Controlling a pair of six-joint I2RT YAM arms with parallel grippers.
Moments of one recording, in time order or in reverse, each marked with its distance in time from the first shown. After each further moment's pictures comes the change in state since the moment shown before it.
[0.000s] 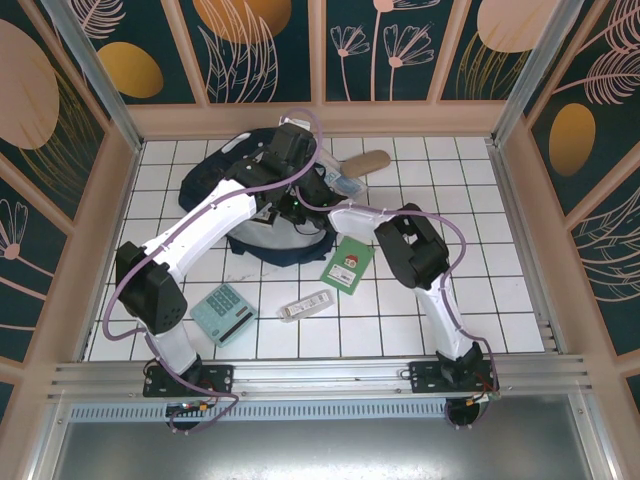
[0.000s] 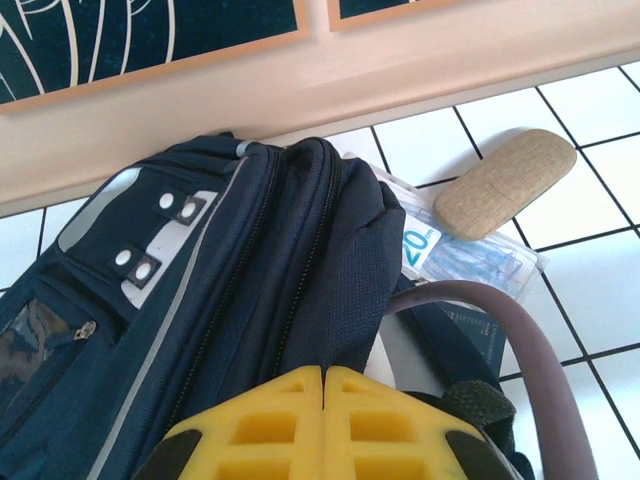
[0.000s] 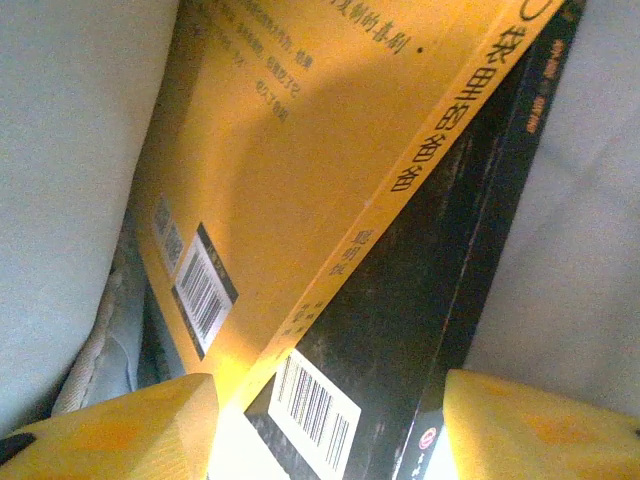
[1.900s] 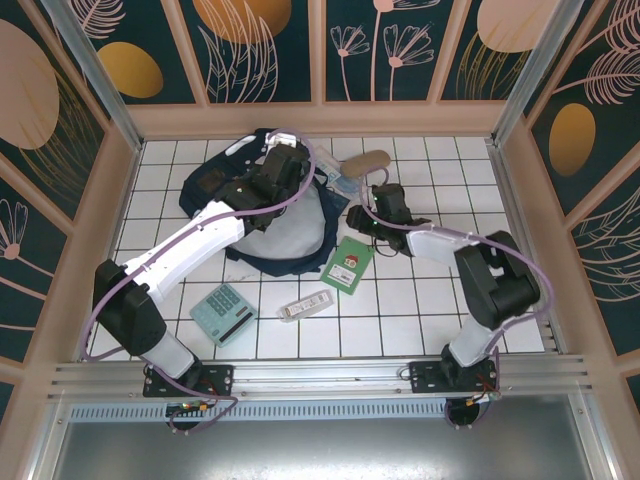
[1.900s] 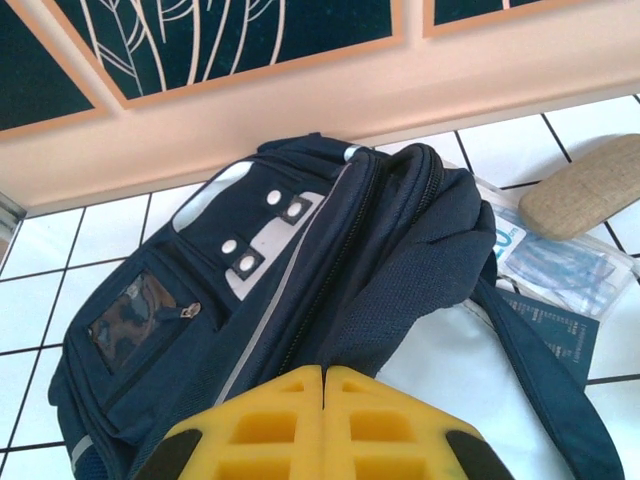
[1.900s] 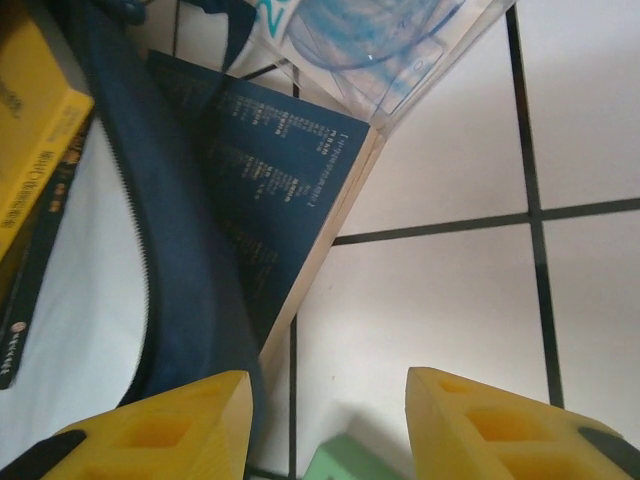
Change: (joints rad) left arm -0.033 -0.163 -0.227 0.086 -0.217 -0.009; right arm -0.280 -0.573 -0.734 0.024 0.147 -0.317
